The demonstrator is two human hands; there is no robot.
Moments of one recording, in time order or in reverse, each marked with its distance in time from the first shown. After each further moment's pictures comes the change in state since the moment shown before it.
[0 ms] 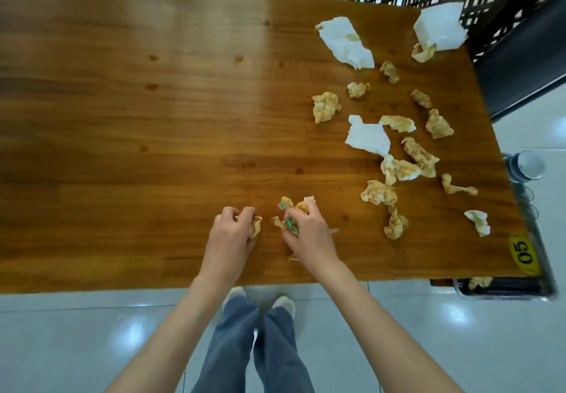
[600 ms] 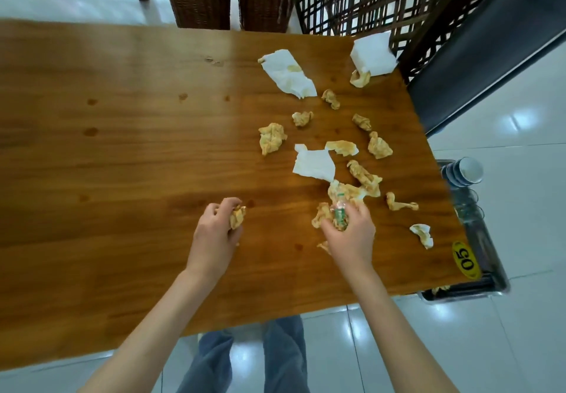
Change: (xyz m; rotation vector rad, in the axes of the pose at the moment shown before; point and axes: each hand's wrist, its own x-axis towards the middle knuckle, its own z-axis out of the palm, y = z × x) left_hand 0.068 0.065 -0.013 -0.282 0.059 0.062; right_hand 0.007 0.073 -0.112 0.140 0.455 0.317
